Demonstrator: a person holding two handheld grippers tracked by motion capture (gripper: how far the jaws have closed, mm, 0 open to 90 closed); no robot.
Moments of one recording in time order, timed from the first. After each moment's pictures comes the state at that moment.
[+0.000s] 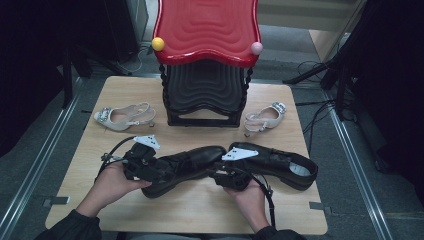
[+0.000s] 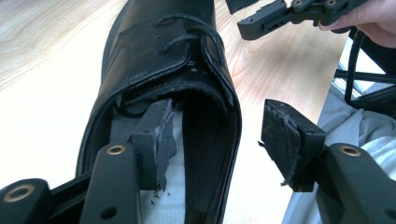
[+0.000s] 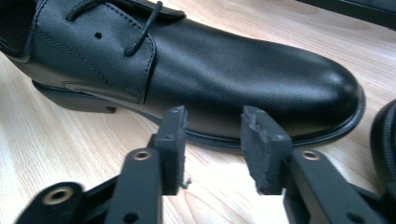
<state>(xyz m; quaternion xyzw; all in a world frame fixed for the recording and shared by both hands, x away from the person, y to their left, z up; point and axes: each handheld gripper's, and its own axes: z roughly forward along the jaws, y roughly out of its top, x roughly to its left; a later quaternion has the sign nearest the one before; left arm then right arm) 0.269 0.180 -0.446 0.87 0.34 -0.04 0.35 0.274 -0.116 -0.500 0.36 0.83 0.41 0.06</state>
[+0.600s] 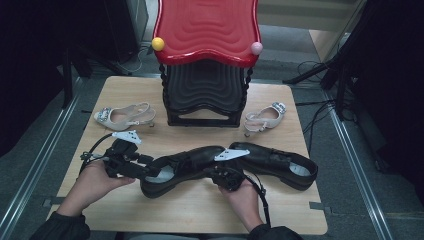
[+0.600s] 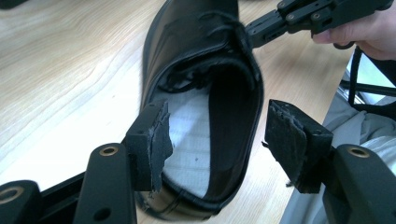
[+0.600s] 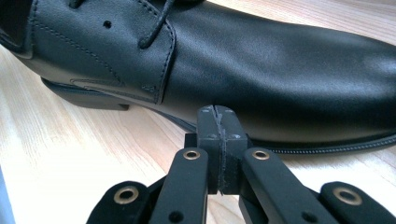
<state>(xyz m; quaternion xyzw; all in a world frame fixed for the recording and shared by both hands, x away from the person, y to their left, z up) 0.266 0.217 -0.436 0.86 0.38 -0.03 0.35 0.276 -0.099 -0.509 0.37 0.84 0.40 0.03</state>
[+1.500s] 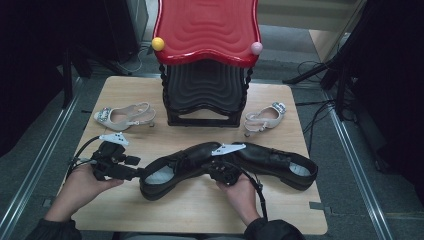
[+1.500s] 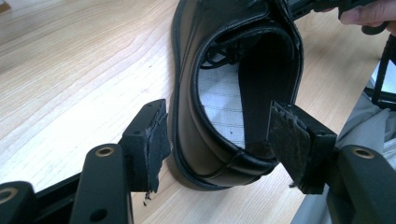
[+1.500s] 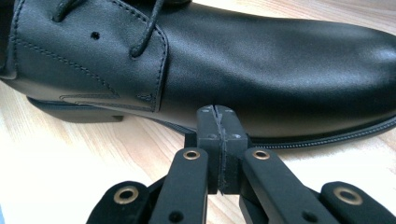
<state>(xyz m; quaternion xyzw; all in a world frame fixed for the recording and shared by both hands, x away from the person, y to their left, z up) 0.258 0.244 -0.442 0.85 0.41 -0.01 0.34 0.291 -0.092 -0.508 0.37 0.84 0.39 0.02</state>
